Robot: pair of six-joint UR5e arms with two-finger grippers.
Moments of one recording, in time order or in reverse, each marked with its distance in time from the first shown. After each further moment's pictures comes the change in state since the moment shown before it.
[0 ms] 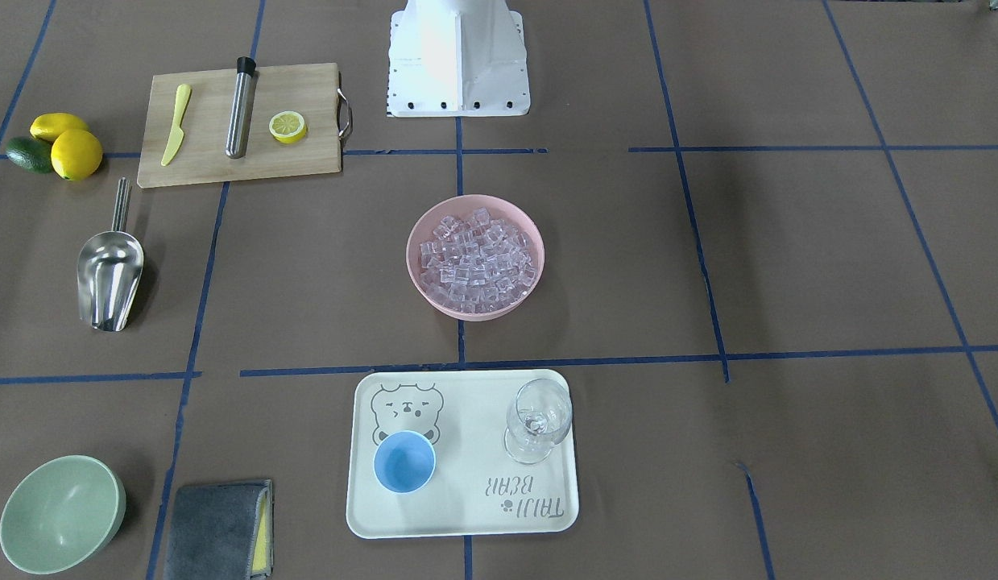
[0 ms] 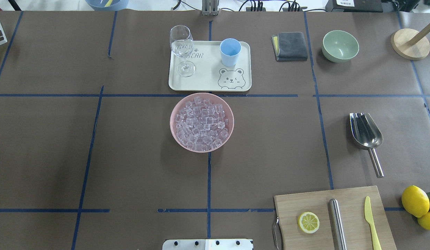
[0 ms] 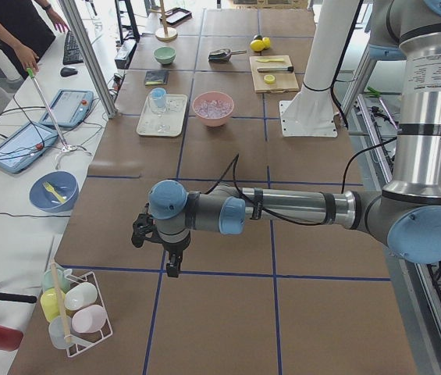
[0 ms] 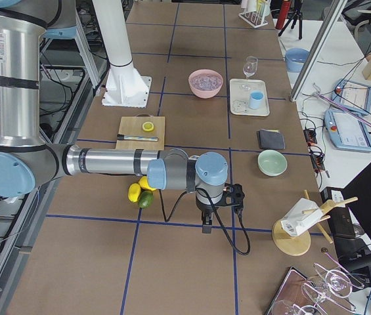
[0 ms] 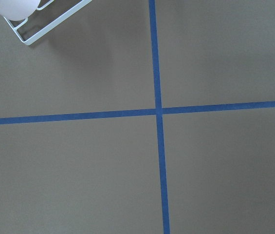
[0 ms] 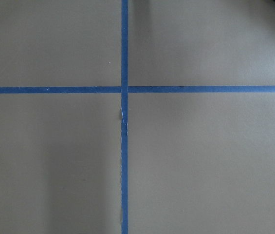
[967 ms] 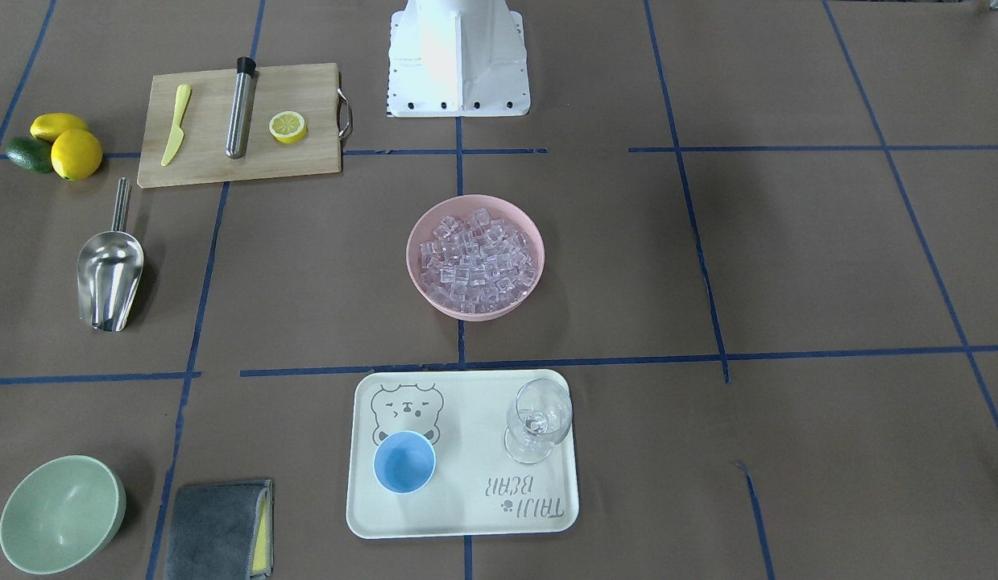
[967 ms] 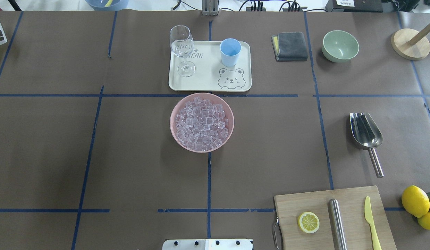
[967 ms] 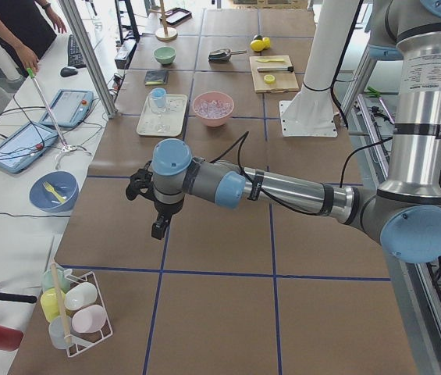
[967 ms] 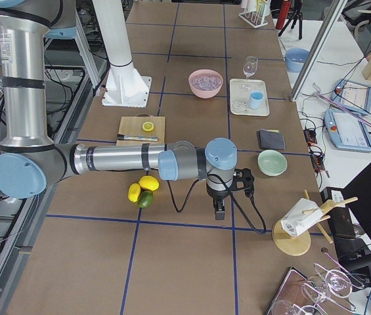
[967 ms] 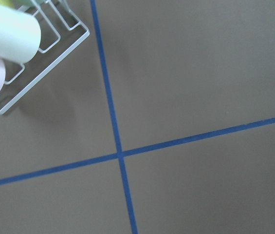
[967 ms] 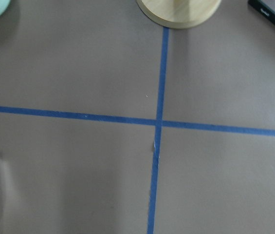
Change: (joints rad) left arm 0.066 -0.024 -0.153 -0.155 -0.007 0.010; right arm -0.047 0.066 0.014 0.052 0.010 0.015
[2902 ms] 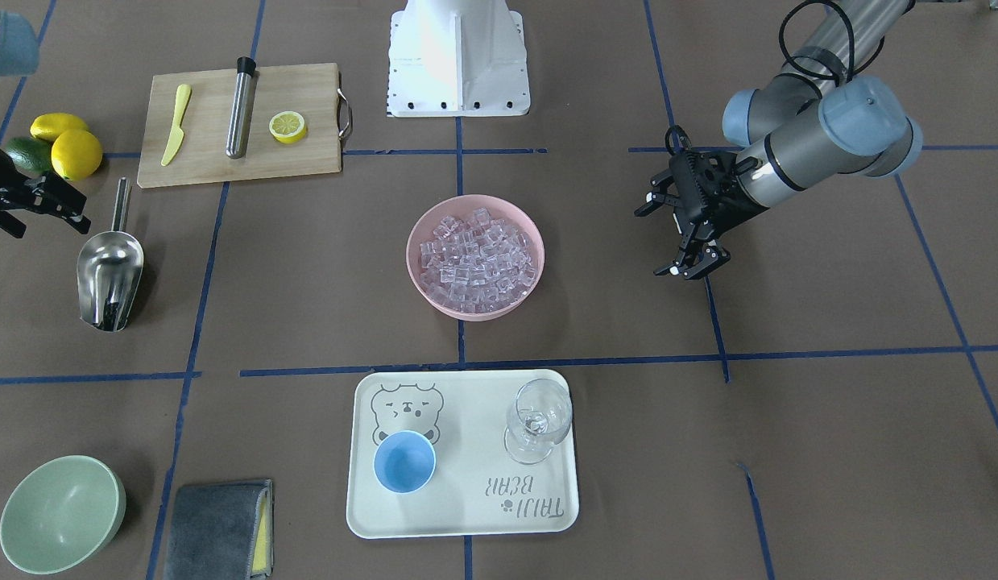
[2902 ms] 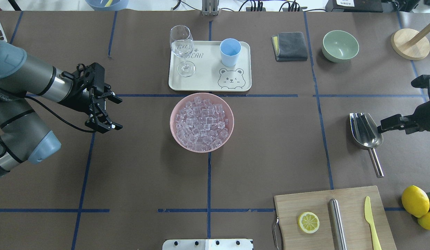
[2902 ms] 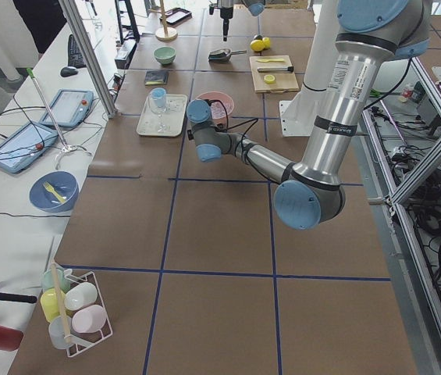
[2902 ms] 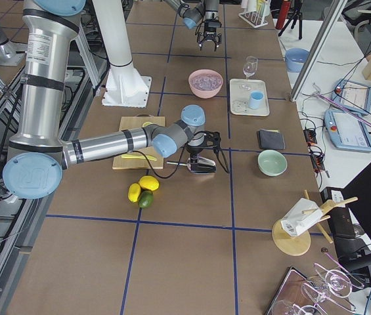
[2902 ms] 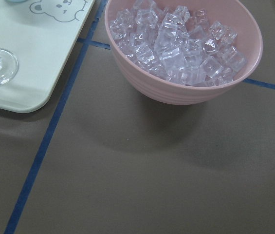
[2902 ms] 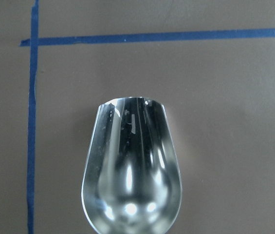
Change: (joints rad) left arm 0.669 -0.277 0.139 -0.638 -0.003 0.062; right arm -0.572 -0.180 0.225 0.417 -0.132 0.824
